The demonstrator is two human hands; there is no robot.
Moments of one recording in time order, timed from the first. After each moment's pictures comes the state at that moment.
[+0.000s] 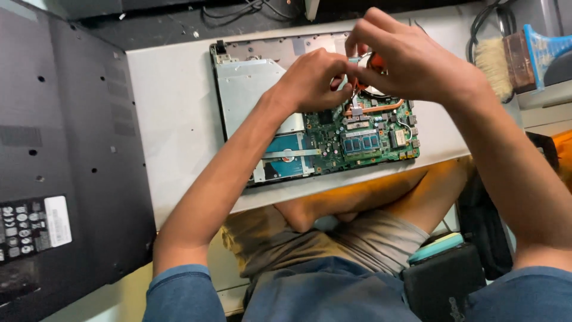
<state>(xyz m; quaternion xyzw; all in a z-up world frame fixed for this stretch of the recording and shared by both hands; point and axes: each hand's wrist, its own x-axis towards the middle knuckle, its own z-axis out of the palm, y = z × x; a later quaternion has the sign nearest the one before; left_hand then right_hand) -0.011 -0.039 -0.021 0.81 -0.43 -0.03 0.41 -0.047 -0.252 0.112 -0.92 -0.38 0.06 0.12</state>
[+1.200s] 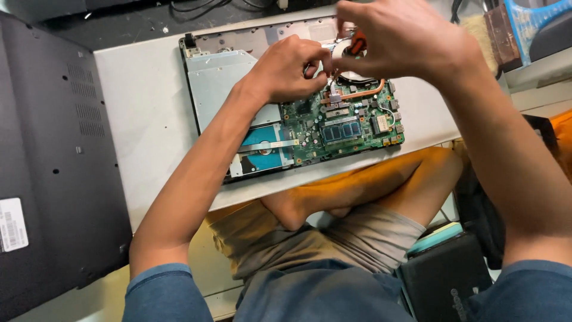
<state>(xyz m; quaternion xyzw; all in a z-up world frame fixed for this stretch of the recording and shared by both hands) -0.012 -0.035 -0.019 0.80 -0.47 -0.01 0.38 -0.049 -0.269 0.114 -0.95 -0.31 0.07 -0.02</state>
